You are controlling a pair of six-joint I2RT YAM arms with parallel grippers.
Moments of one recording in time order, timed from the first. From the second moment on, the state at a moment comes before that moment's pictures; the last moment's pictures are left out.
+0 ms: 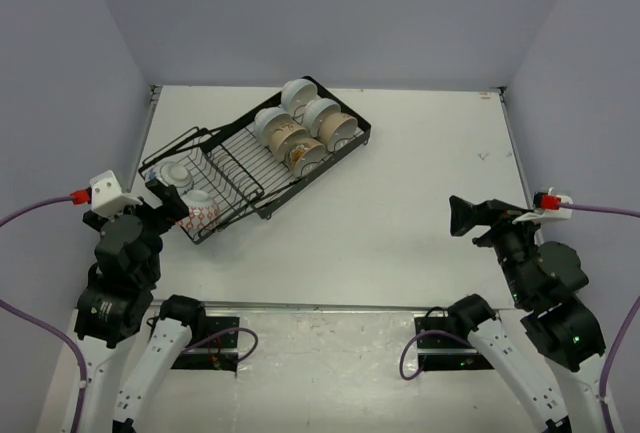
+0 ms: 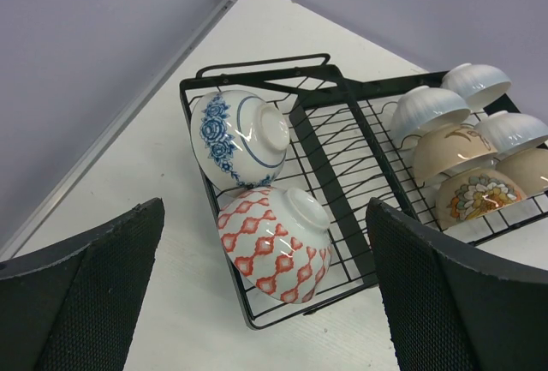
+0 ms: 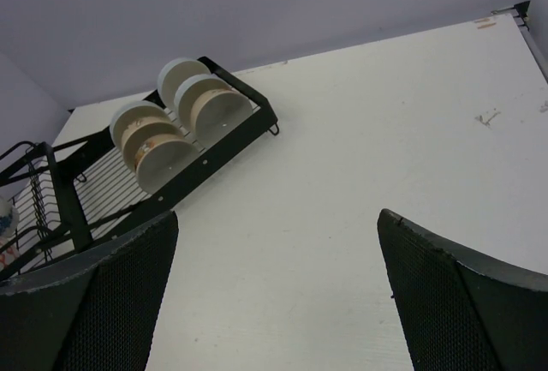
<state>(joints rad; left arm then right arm) -0.24 0.39 0.87 -0.70 -0.57 -0.39 0.45 0.29 0.89 -0.66 0.34 0.36</state>
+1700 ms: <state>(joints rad) 0.66 0.96 1.12 -0.39 0.27 -0.73 0.45 0.47 0.74 -0.41 -0.11 0.38</state>
